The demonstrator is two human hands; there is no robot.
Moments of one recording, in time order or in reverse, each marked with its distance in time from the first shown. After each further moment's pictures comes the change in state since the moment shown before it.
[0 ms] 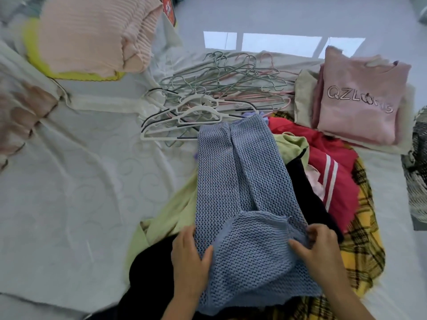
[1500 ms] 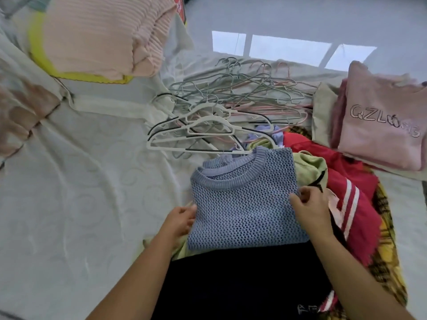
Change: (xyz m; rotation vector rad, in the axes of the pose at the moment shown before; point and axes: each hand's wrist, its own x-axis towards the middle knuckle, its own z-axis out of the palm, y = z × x) left_hand 0.159 0.000 -0.030 -0.774 -0.367 -0.637; right_hand 0.116 -0.089 0.015 0.191 0.101 0.009
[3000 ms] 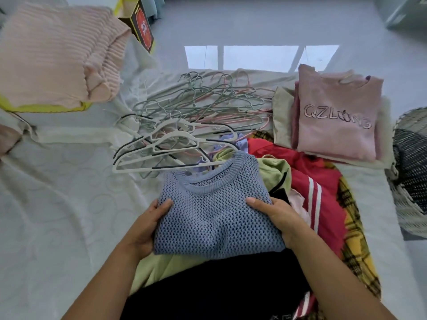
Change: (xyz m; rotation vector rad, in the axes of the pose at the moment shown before) left_hand -0.028 0.052 0.027 -0.216 -0.177 0.099; right_hand -0.004 -0.017 -0.038 0.740 -0.576 0.314
